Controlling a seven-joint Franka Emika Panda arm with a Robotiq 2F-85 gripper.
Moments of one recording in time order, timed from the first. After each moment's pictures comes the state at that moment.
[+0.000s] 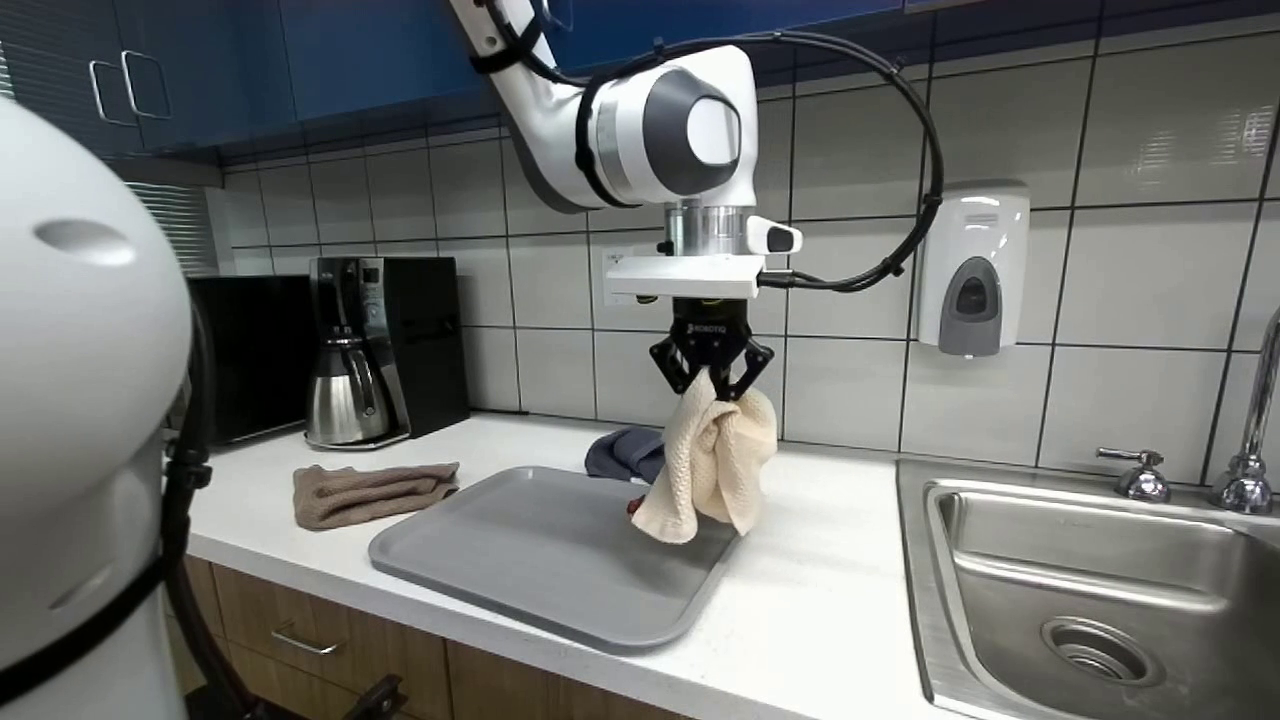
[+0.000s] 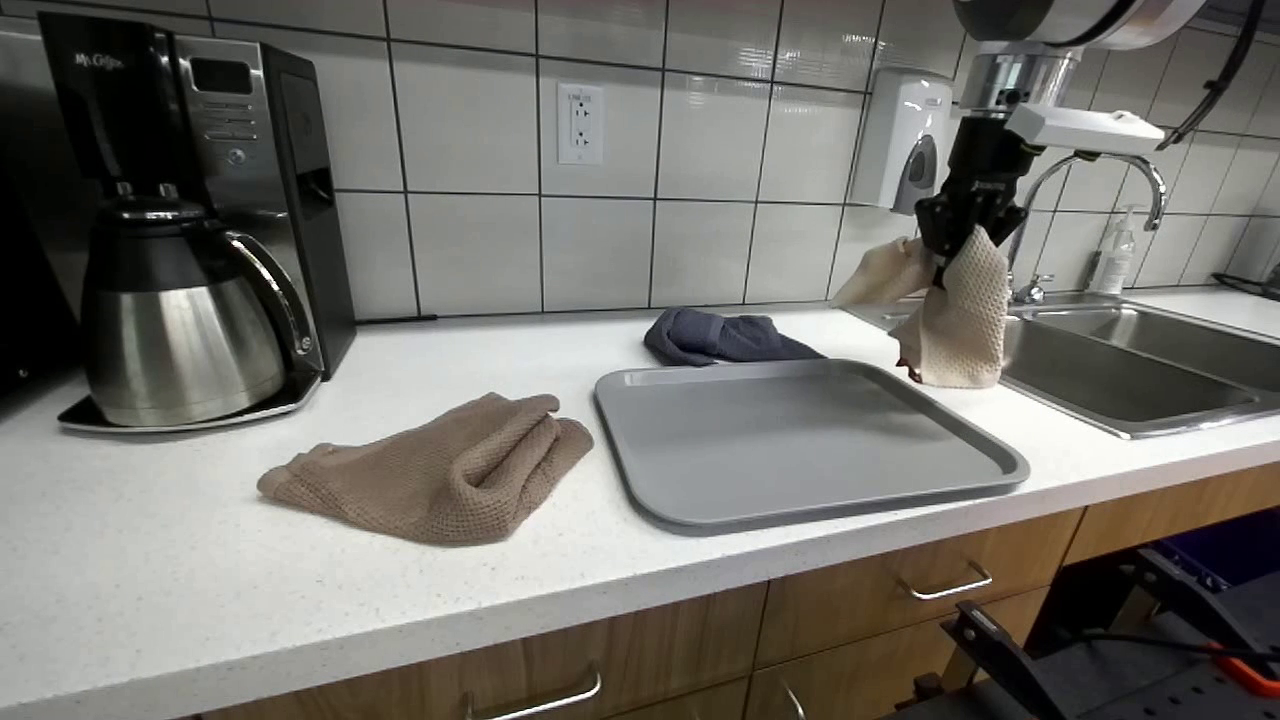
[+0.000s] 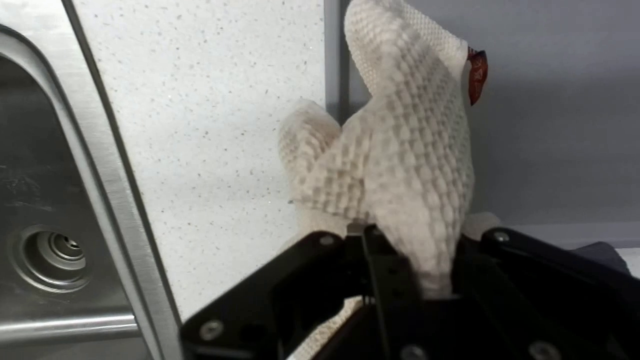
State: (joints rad) arm -0.11 -0.07 -0.15 -2.44 0.01 2.44 -0.25
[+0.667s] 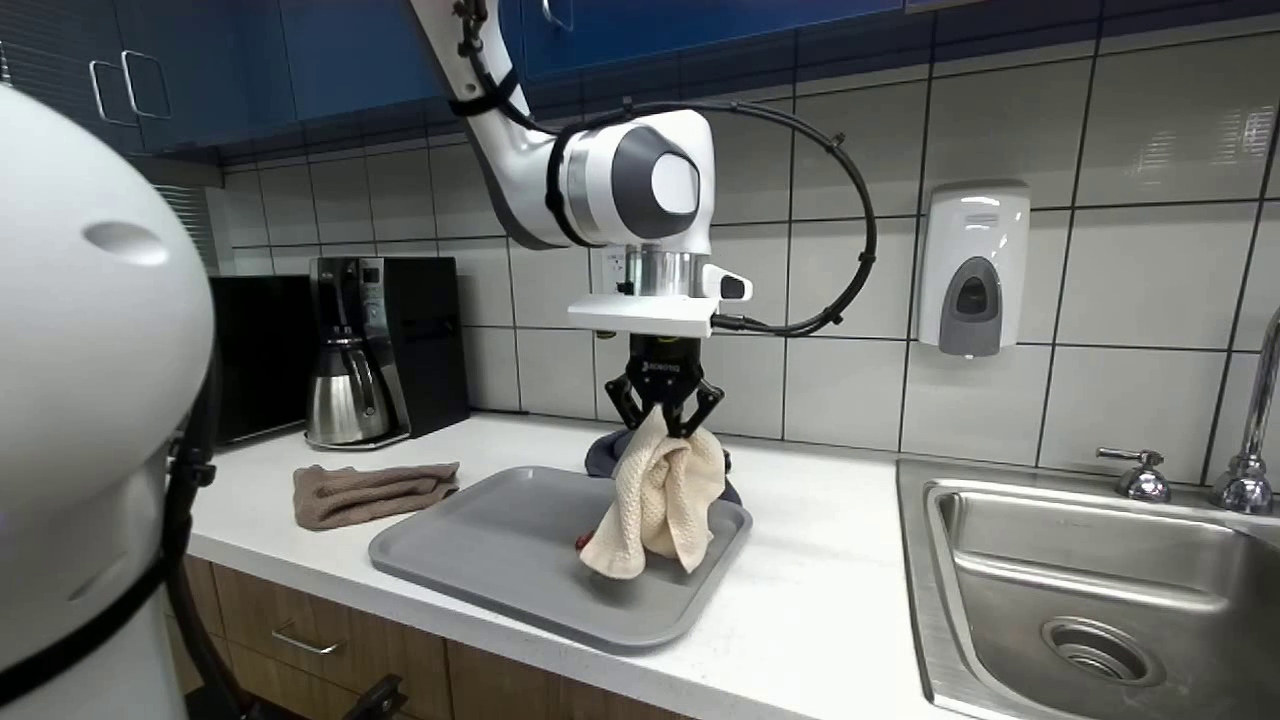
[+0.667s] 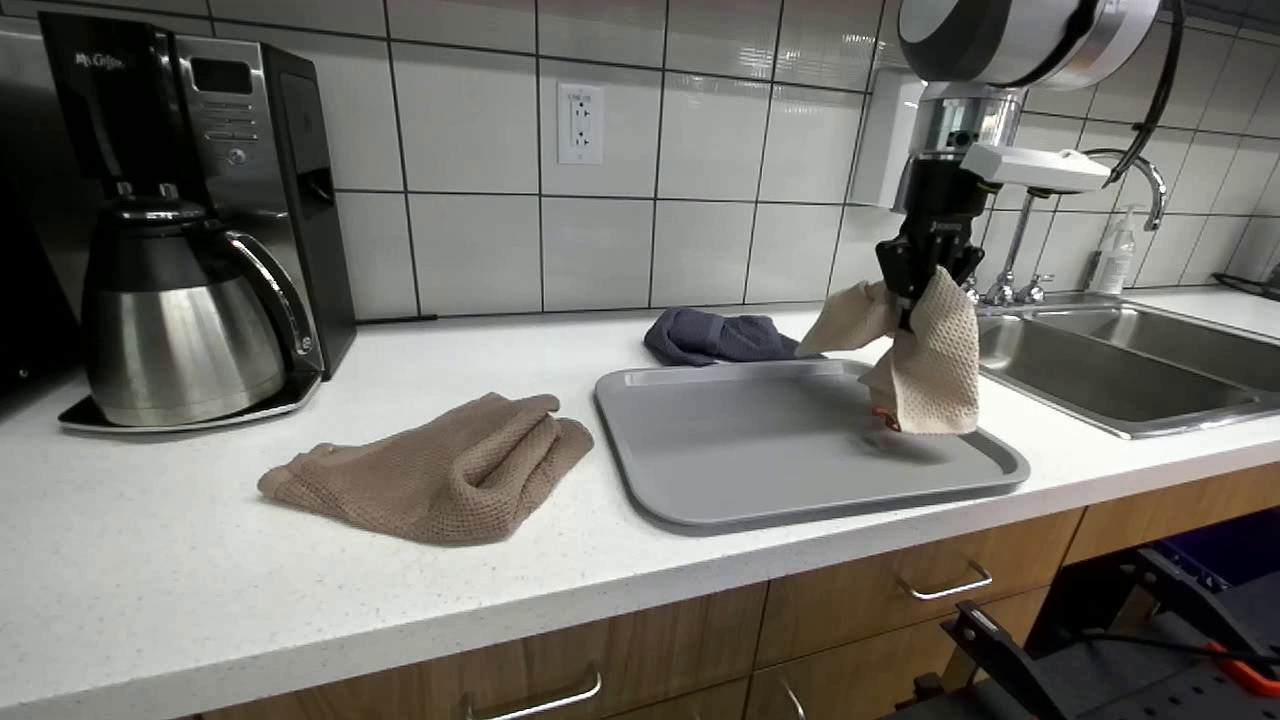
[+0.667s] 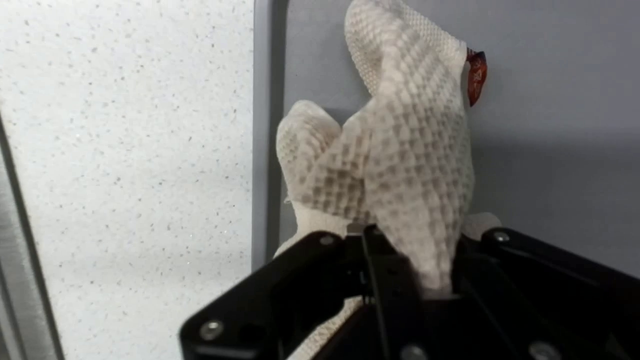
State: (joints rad) arm -0.06 0.01 -0.11 -2.45 0.03 2.42 -0.25
